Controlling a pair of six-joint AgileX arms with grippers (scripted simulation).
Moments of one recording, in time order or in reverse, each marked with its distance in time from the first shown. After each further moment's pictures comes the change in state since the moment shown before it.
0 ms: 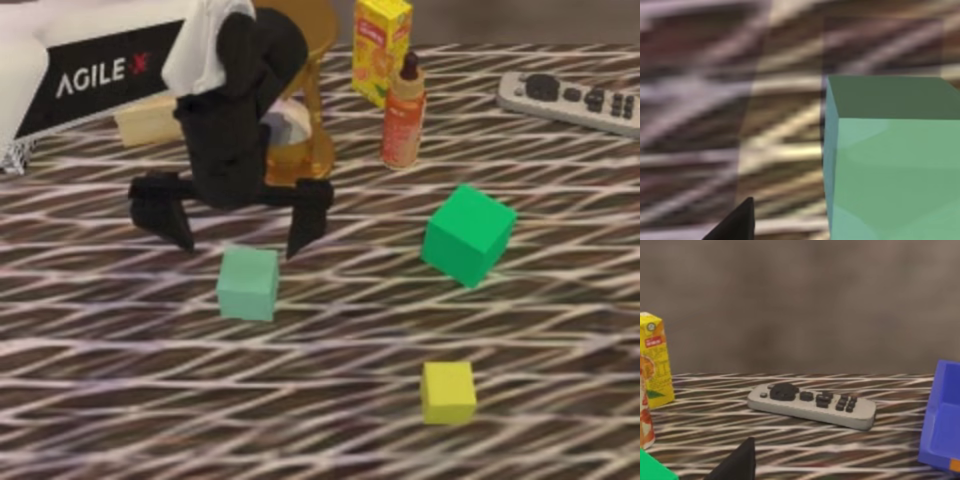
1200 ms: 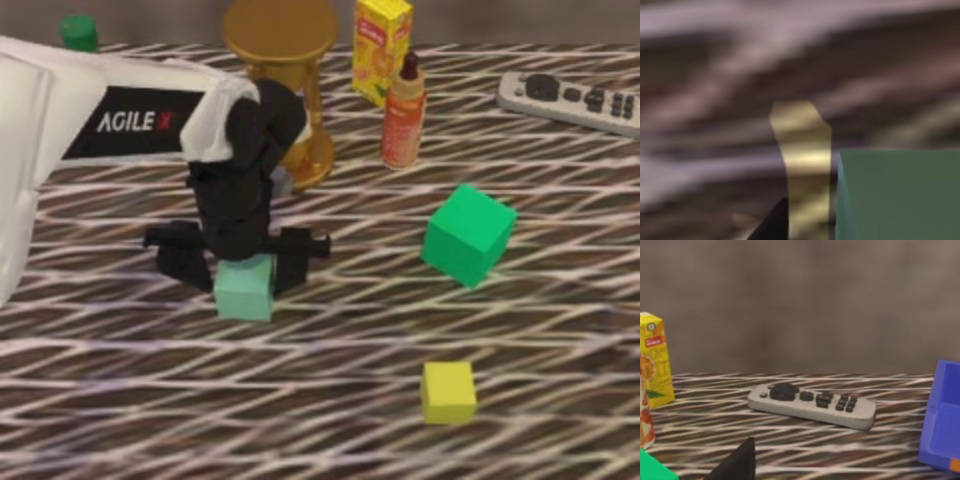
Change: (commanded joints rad) left arm 0.004 0.099 -0.168 0.269 0.001 0.004; right arm 0.000 0.000 0.000 0.000 0.000 0.000
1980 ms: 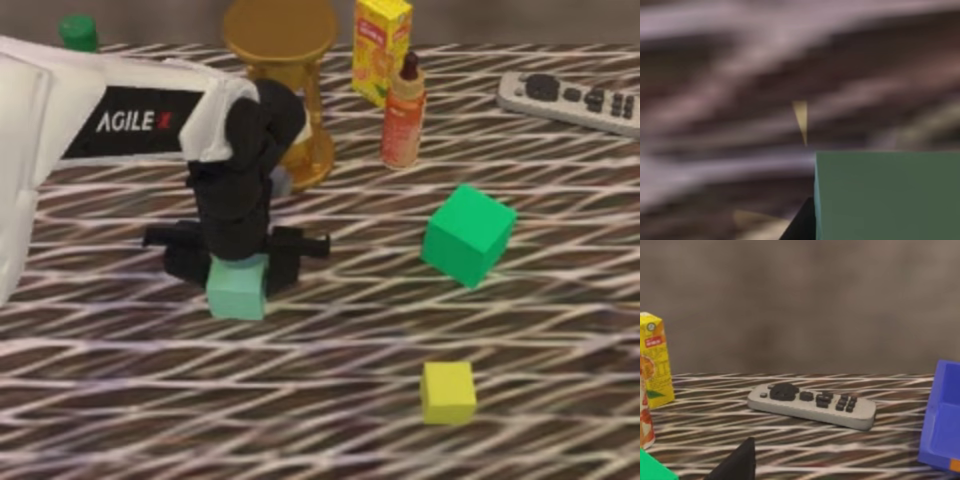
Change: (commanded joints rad) left arm 0.000 0.000 0.000 0.000 0.000 0.000; right arm 0.000 0.000 0.000 0.000 0.000 0.000
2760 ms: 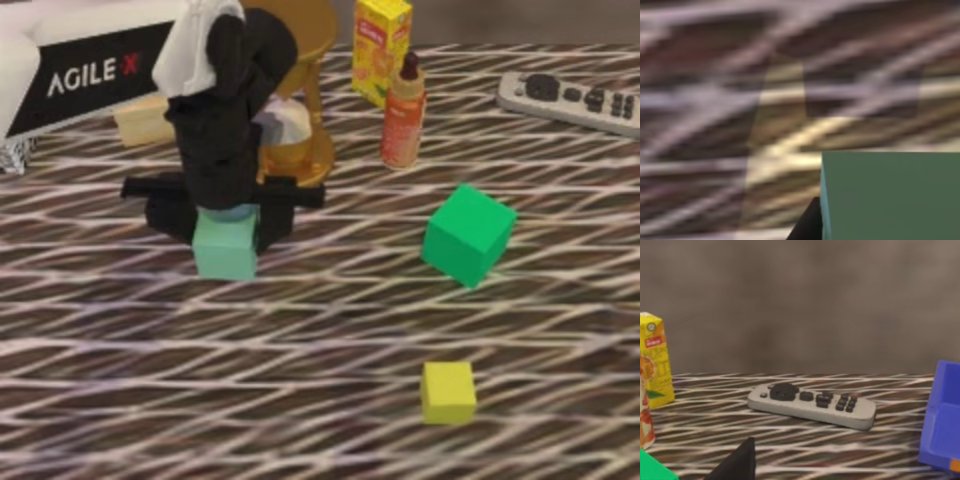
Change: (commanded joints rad) left arm 0.018 -0.115 0.151 -0.249 -0.008 0.003; right arm 0.000 0.000 0.000 0.000 0.000 0.000
